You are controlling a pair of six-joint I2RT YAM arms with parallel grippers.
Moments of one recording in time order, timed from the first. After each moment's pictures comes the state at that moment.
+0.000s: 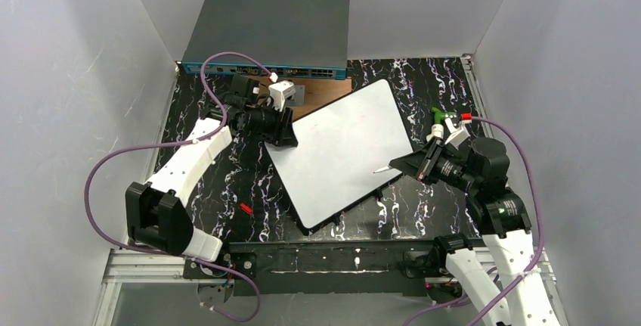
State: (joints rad) left arm -0.34 1.46 1.28 -0.76 0.57 0.07; right arm 0.21 0.59 0.86 -0.66 -0.64 0.77
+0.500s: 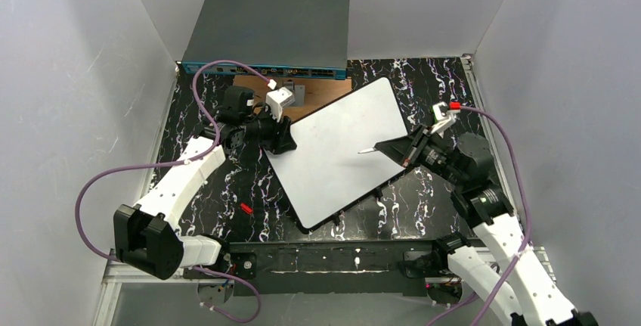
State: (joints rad) left arm -0.37 1.30 1.11 -0.59 0.55 0.18; right arm 0.38 0.61 0.71 -0.19 -0.47 0.84
